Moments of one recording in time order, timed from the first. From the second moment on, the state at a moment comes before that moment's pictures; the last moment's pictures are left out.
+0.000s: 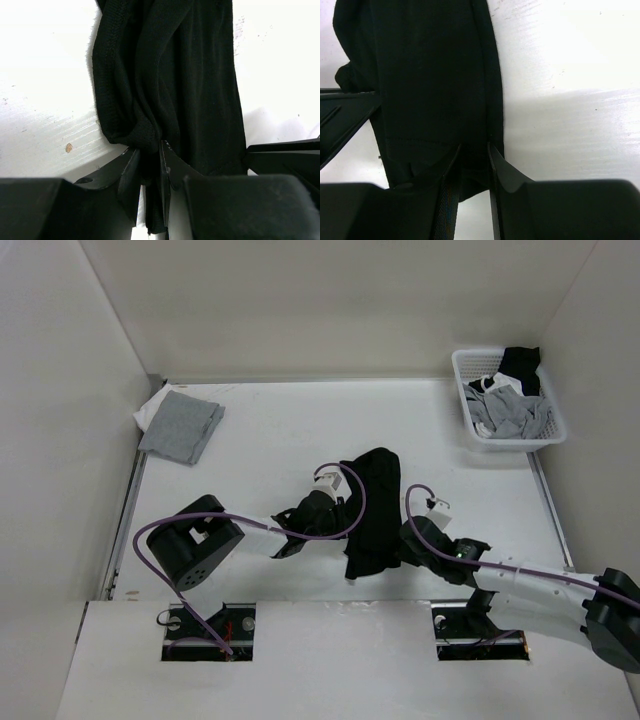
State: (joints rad) left arm -0.90 1.68 0.60 0.50 -0.02 -0.80; right arm 0.90 0.97 0.38 -0.31 0.40 1.14
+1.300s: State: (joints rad) left arm -0.86 1.68 0.60 0.50 -0.02 -0.80; right arm 0.91 0.99 0.41 -0.34 0.41 1.13
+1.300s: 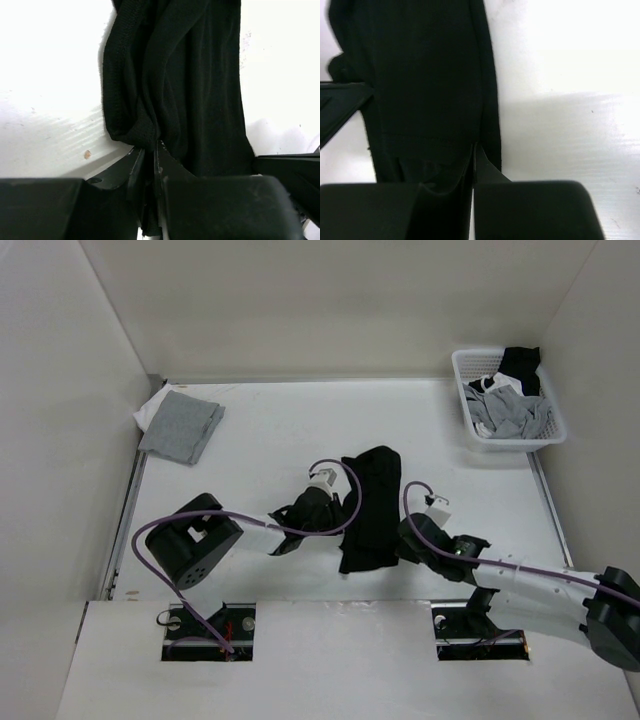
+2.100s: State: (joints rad) left arm -0.37 1.26 0.45 0.44 0.01 -0.87; right arm 0.67 0.45 0.53 -0.43 0.42 0.92
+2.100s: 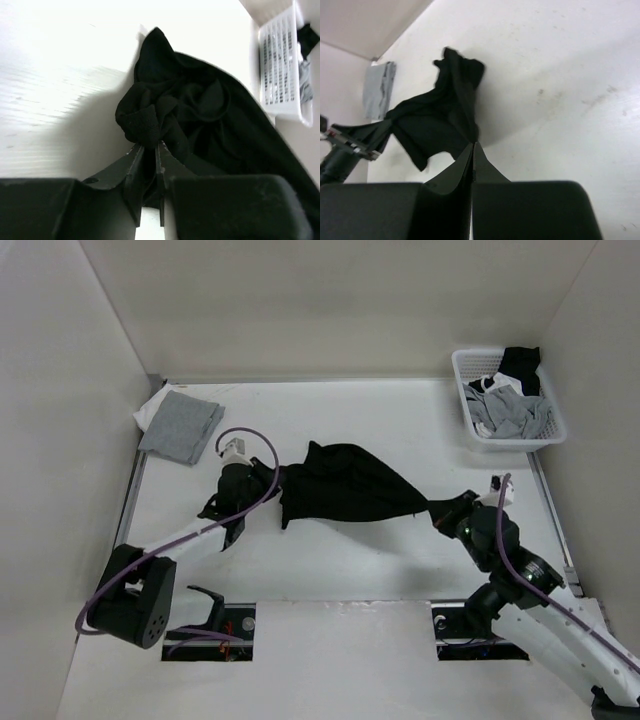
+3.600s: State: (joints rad) left arm -0.98 1.19 0.54 -0.38 -0.69 -0.89; right arm 0.62 0.62 0.31 -0.23 0.28 0.93
